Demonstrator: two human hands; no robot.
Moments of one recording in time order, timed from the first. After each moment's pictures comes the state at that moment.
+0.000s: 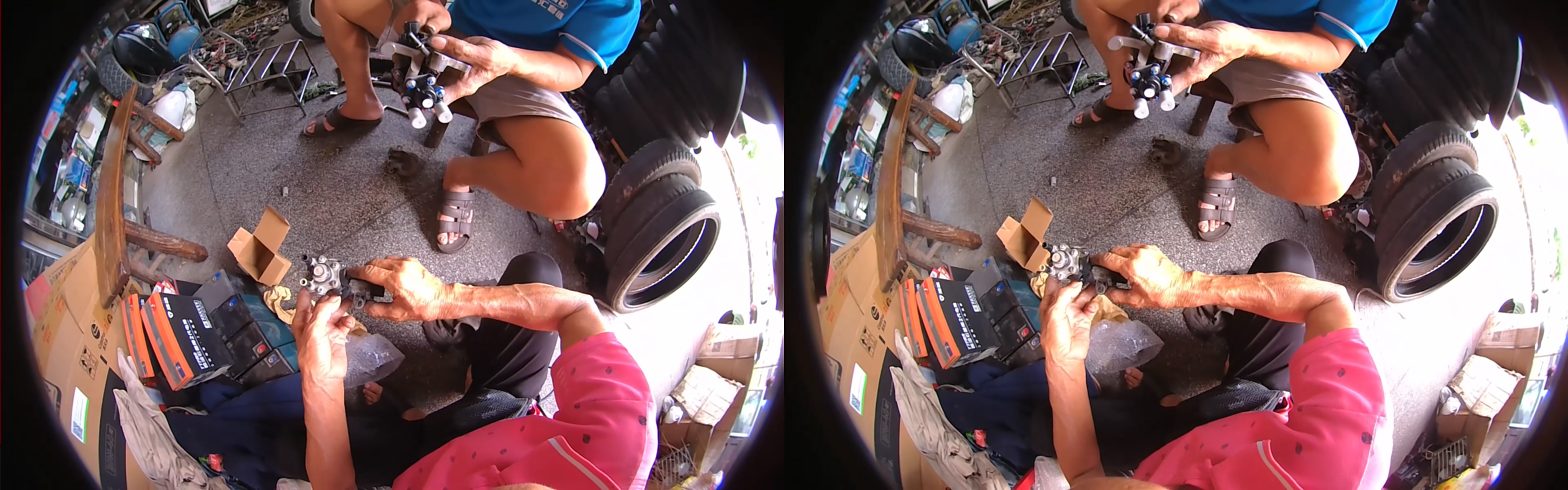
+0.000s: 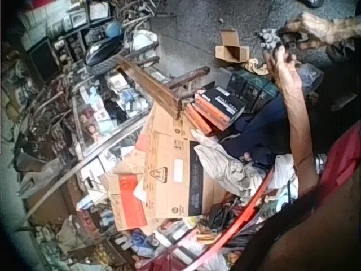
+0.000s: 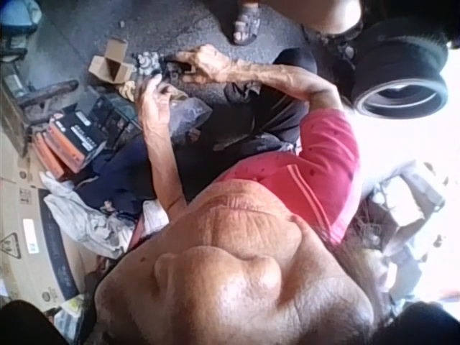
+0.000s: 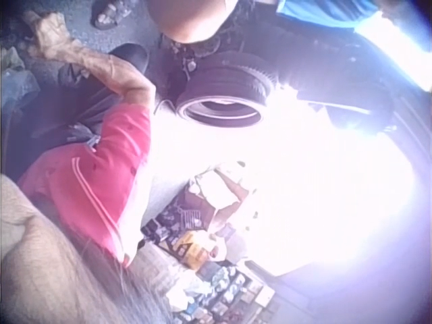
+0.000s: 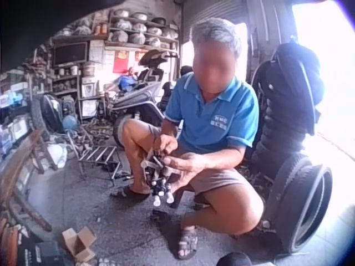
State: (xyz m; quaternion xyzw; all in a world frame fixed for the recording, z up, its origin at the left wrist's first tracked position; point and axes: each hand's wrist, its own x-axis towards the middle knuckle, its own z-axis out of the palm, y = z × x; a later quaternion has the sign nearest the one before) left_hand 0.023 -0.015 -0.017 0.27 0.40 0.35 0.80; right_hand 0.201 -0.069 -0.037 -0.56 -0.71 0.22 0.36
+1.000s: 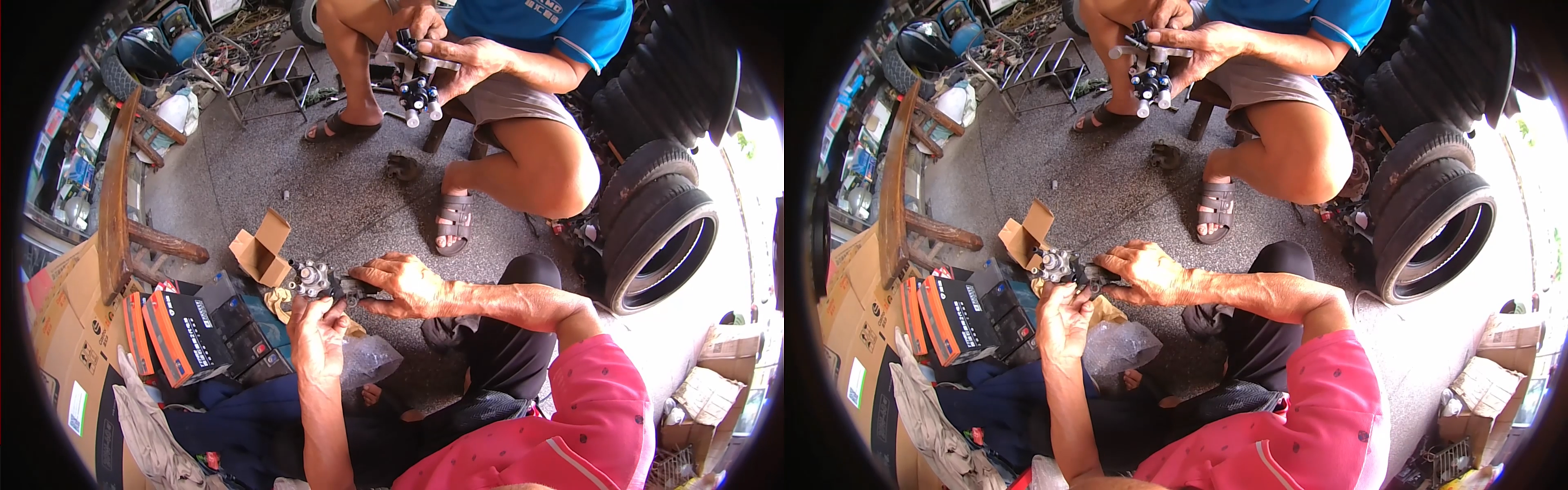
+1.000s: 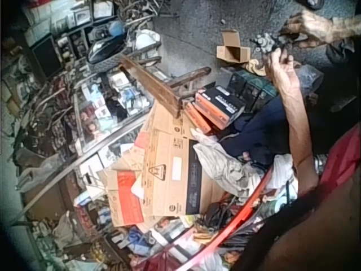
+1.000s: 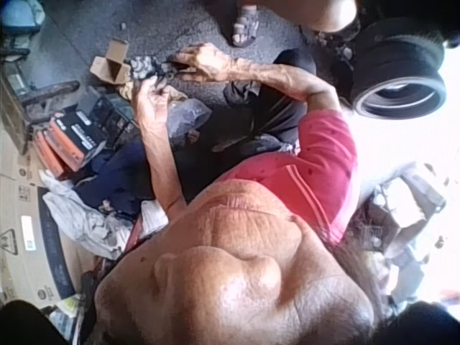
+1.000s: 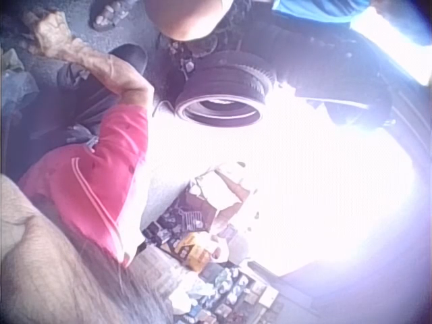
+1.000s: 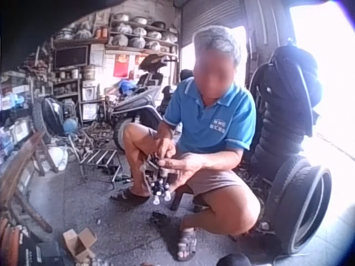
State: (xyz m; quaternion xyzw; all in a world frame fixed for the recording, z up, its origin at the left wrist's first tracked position) left_hand 0.020 -0.015 -0.010 0.24 0.44 0.34 0.79; right_hand 0.205 -0.071 -0.042 -0.54 -0.77 0.09 0.33
